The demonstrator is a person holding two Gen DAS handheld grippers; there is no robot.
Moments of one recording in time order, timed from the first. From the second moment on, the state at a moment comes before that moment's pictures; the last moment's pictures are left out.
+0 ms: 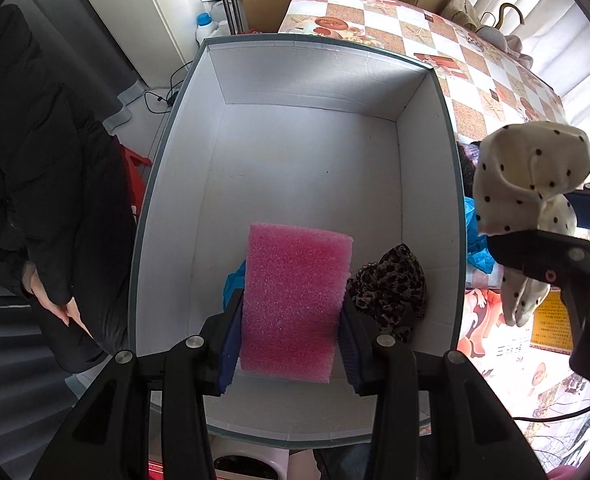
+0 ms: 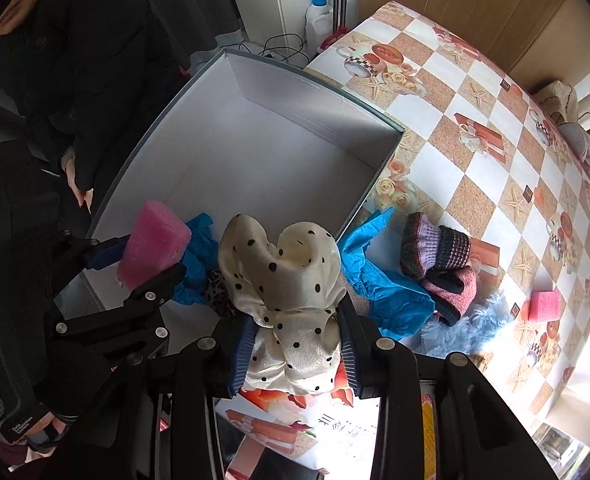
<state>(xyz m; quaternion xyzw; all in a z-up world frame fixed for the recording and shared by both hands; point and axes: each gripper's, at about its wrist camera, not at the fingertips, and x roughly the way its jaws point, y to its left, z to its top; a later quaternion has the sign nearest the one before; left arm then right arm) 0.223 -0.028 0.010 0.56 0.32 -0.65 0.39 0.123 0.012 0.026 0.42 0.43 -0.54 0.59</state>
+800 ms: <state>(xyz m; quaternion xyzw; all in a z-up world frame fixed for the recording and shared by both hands) 0.226 -0.028 -0.002 0.57 0.34 -0.64 0.39 0.139 -0.010 0.017 0.42 0.43 -0.52 0.61</state>
